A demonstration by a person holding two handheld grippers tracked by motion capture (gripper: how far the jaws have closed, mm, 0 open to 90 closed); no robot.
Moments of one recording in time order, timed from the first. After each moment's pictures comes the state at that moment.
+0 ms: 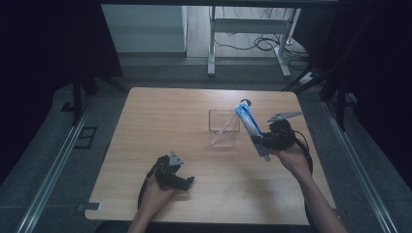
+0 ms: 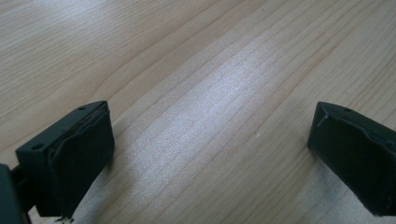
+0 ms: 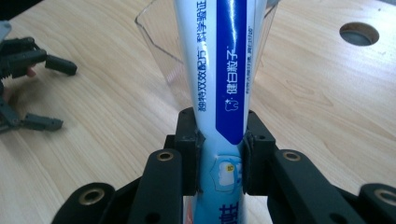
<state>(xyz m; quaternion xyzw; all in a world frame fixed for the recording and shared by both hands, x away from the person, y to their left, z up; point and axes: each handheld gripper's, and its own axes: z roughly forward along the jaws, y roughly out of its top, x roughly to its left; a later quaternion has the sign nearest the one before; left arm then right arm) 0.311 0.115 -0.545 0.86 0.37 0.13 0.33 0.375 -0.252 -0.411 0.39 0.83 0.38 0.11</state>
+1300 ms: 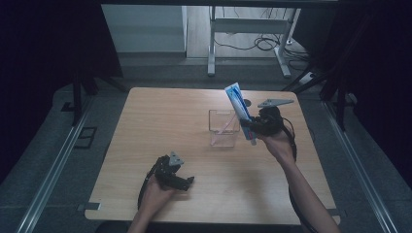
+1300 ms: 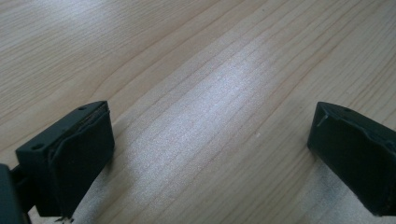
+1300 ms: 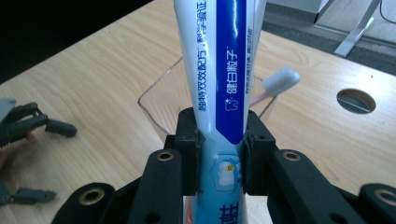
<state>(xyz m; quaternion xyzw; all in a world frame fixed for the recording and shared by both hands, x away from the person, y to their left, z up) 0.311 0.115 -0.545 0.86 0.37 0.13 0.33 0.407 -0.220 -0.396 0.38 0.80 0.44 0.14</state>
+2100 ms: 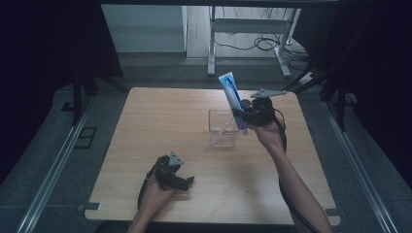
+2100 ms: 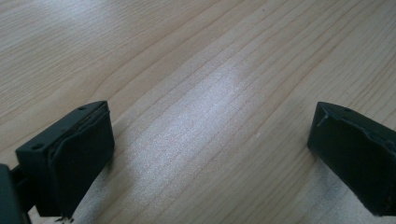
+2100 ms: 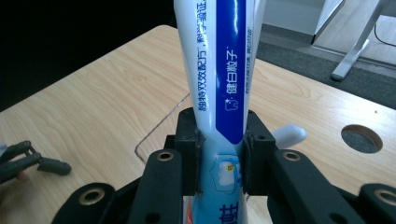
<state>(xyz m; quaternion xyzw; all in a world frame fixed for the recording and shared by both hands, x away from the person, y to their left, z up) 0.311 0.115 -0.545 0.86 0.37 0.13 0.33 0.431 -0.198 -0.388 0.38 0.78 0.47 0.15</state>
